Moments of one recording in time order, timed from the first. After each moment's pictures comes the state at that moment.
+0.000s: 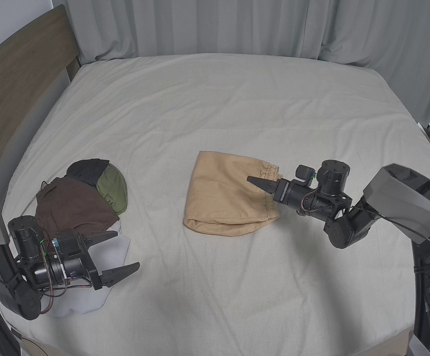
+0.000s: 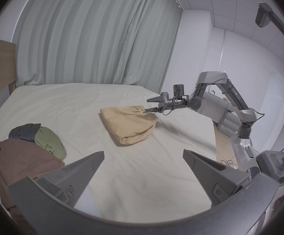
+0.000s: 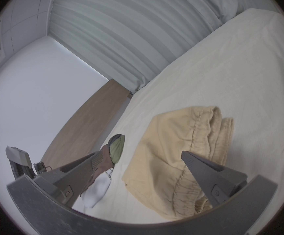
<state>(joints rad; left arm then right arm) -0.02 2.00 -0.14 -1.55 -0.83 0.21 0.32 2.43 -1.20 -1.15 0.50 0.58</state>
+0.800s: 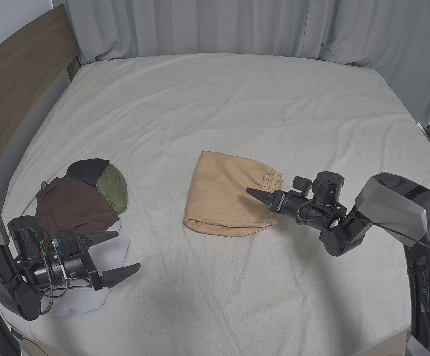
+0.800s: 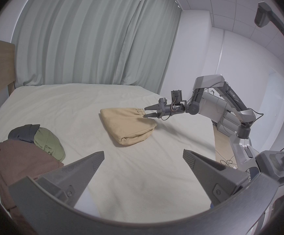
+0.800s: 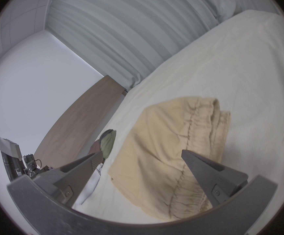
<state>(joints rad) -0.03 1.99 -0.13 -1.55 -0.83 0.21 0.33 2.50 -1.20 -1.18 0.46 0.54</state>
